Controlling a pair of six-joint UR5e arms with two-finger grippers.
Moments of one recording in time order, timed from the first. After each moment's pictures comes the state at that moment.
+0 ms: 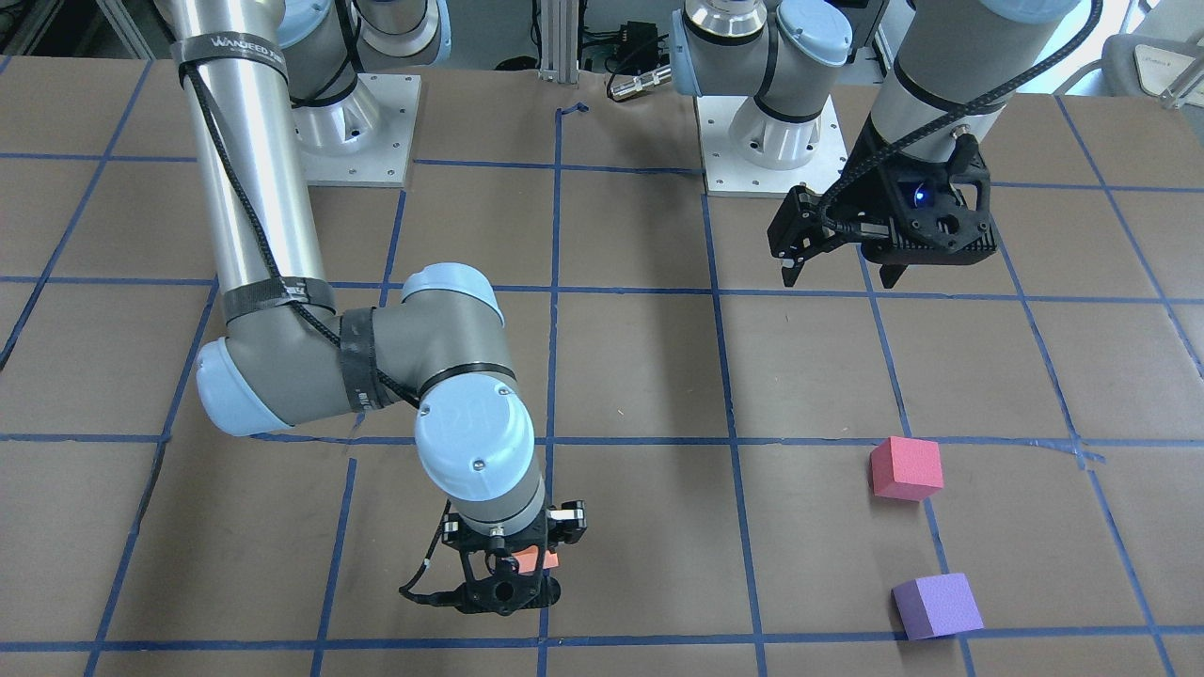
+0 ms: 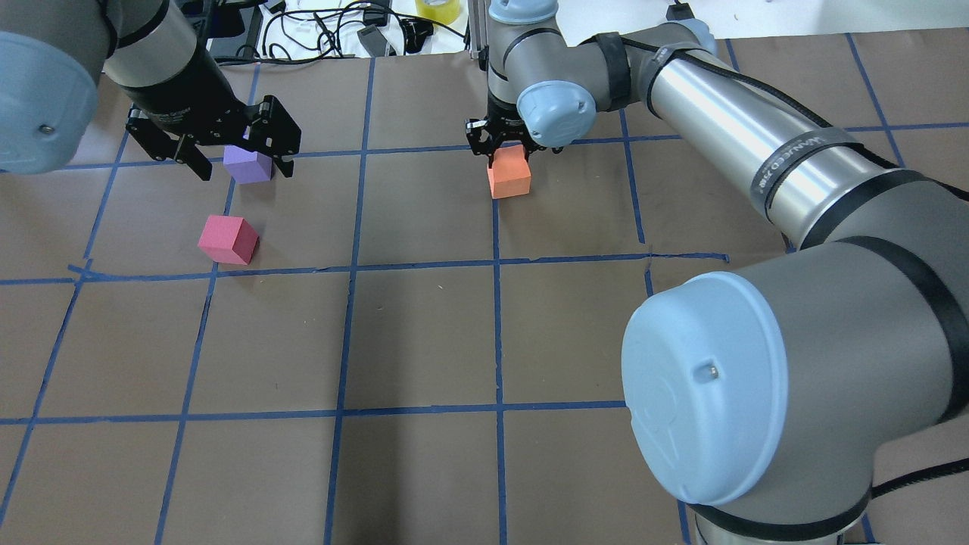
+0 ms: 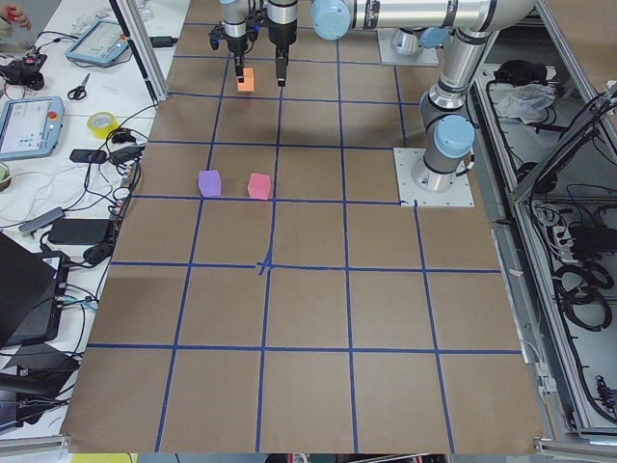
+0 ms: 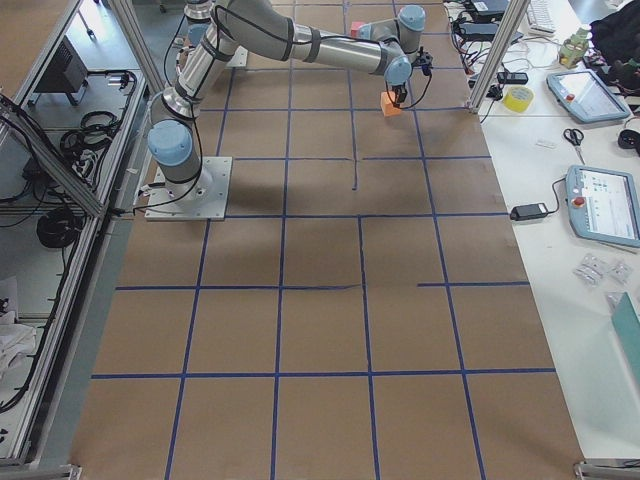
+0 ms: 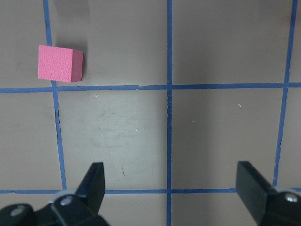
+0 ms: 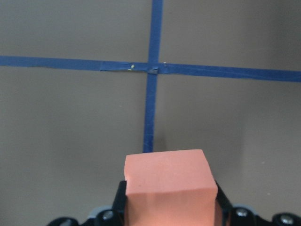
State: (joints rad) left arm -1.54 -1.60 -1.57 -1.50 1.58 0.03; right arm 1.86 -0.81 1.17 -1.99 -1.50 0.23
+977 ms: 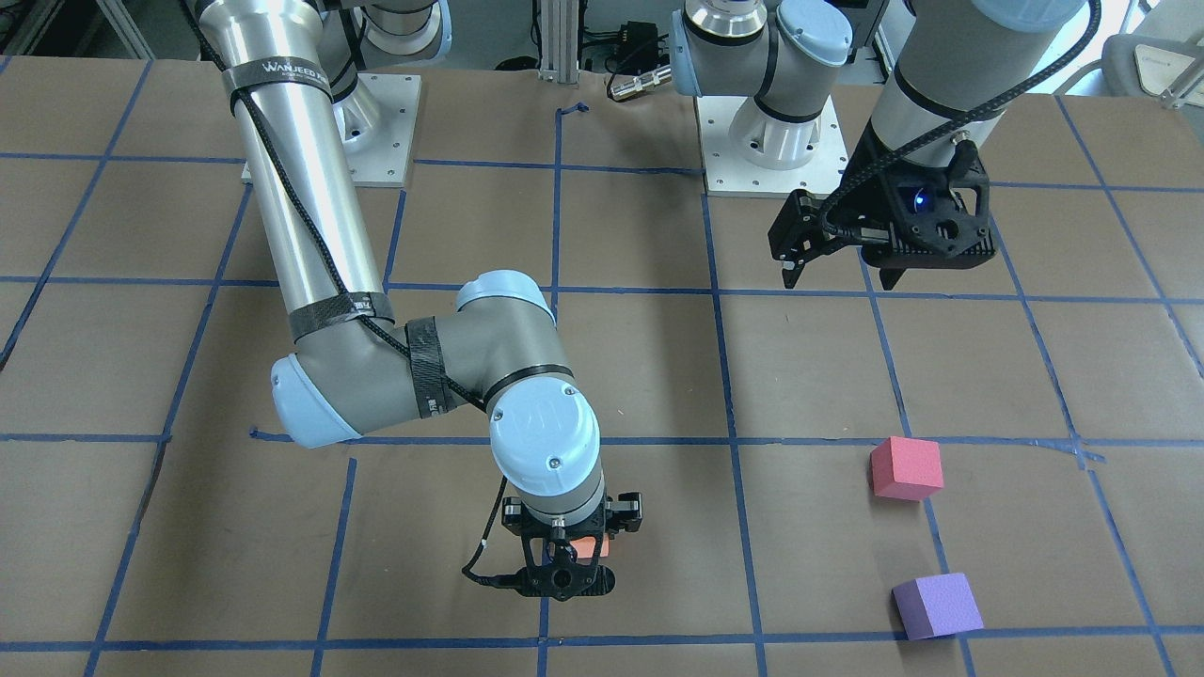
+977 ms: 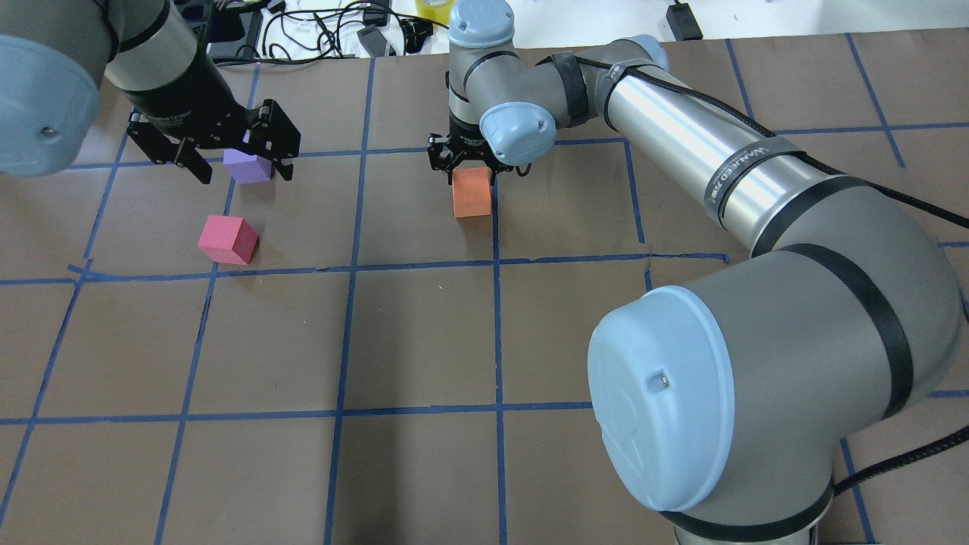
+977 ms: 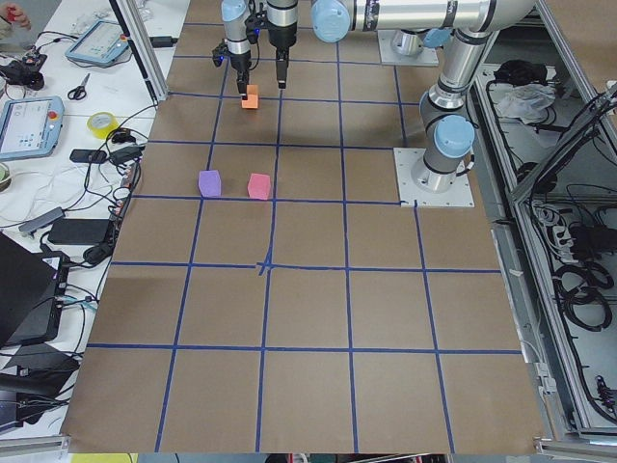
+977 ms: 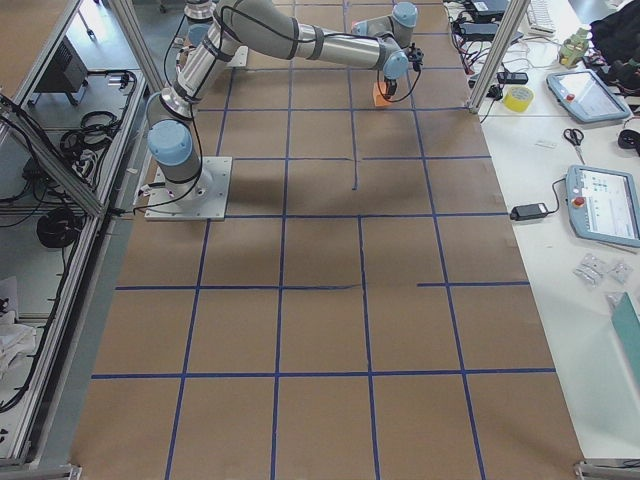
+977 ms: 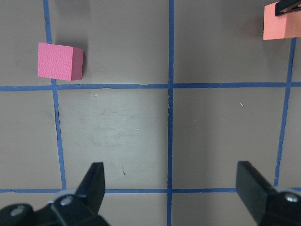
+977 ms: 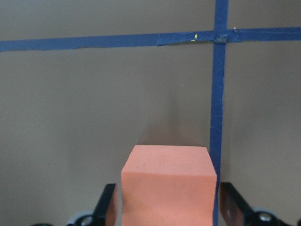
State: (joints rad) left arm -1.53 -1.60 -1.58 -1.50 1.58 0.03; right arm 1.90 -0.78 1.15 -1.99 -1.46 0.35
